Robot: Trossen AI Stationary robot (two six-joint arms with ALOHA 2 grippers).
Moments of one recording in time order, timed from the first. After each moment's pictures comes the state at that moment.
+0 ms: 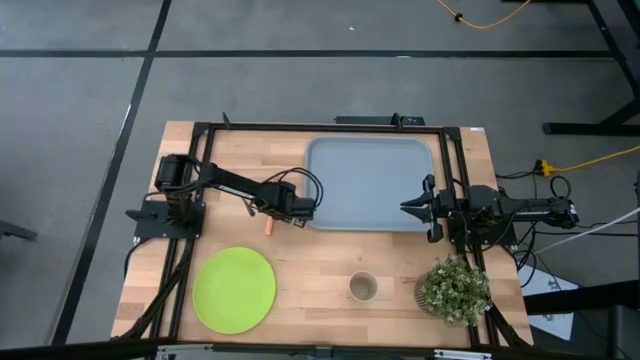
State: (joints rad) left arm 0.00 1.85 1.12 -0.79 -0.32 -1.25; right arm 0.04 0.01 0.01 0.03 0.05 0.02
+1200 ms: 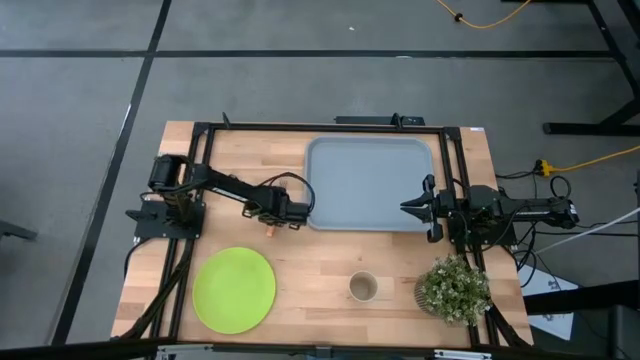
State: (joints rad) left arm -0.03 1.82 1.06 -0.82 -0.25 -1.44; right arm 0.04 0.01 0.01 0.03 0.05 0.02
